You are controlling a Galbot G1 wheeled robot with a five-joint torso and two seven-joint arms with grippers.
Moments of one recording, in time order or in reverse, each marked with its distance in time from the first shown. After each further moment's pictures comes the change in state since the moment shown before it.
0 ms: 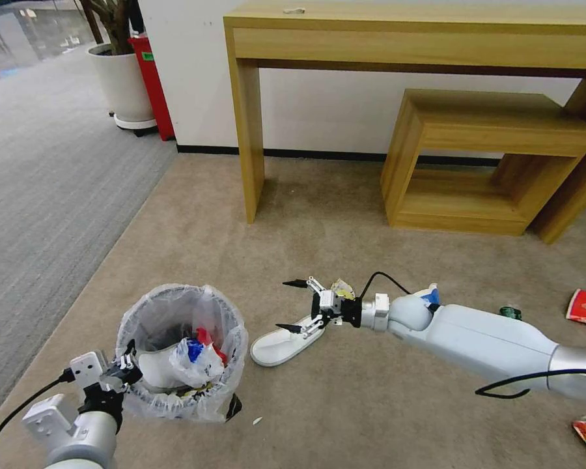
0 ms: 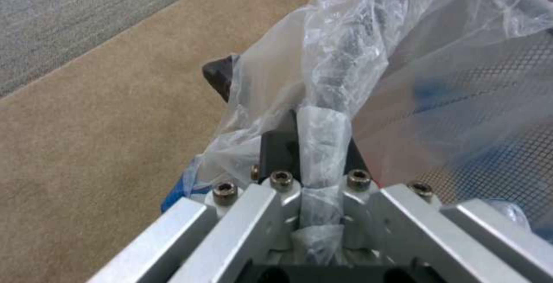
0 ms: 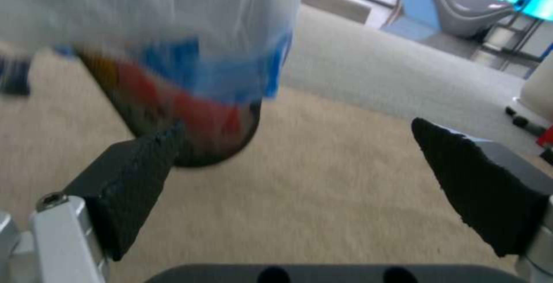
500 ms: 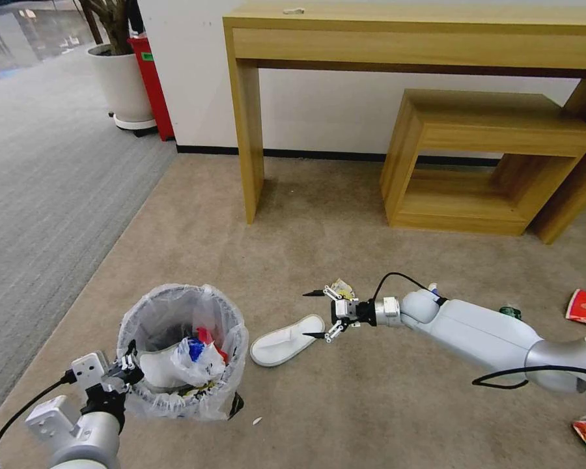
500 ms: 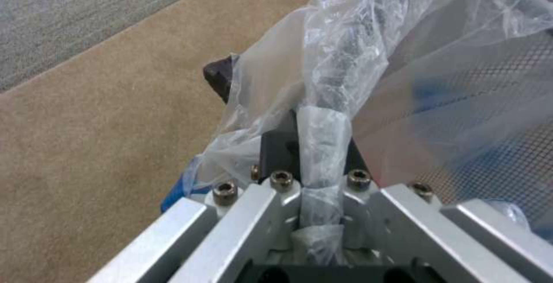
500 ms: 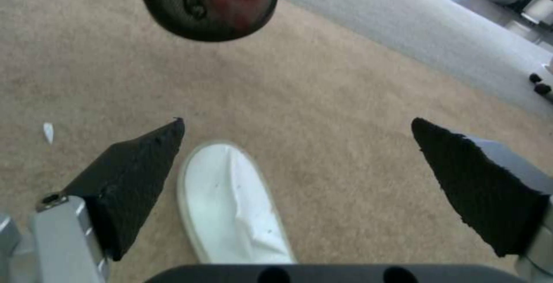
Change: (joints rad) left arm -0.004 -0.033 0.009 0.013 0.025 -0.016 0.005; right arm -0.073 0.096 0.083 -0.317 -0.186 0.096 -0.111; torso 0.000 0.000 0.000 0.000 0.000
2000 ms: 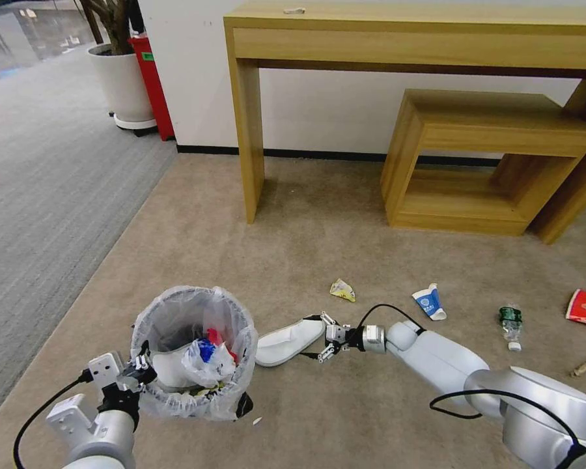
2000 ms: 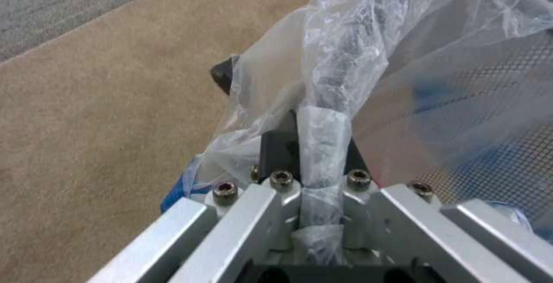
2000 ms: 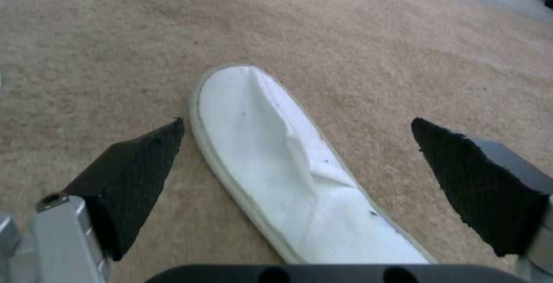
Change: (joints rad) left arm -0.020 -0.013 0.048 0.031 0.026 -0.008 0.017; right arm -0.177 0.260 0.205 -0.401 -0.127 0.032 0.002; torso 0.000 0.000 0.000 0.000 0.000
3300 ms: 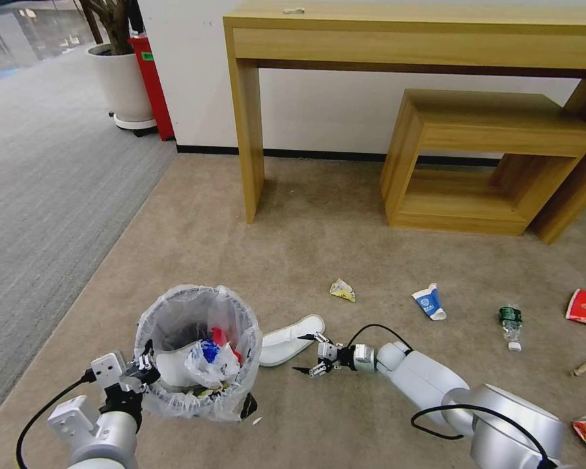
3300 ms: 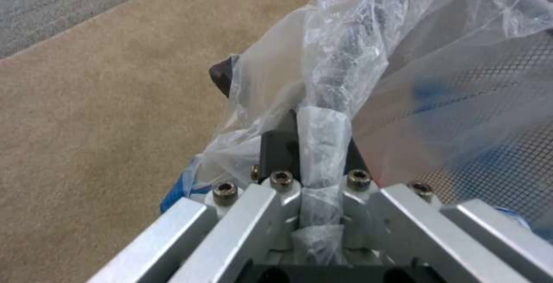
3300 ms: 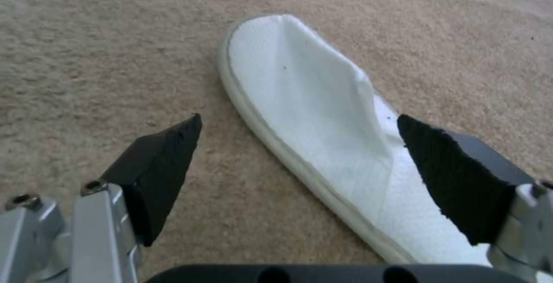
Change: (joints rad) left arm 0.007 -0.001 0.010 -0.007 0.002 -0.007 0.010; right arm -0.058 0.117 0.126 -0.171 -0.131 -0.001 0.010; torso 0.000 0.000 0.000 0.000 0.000
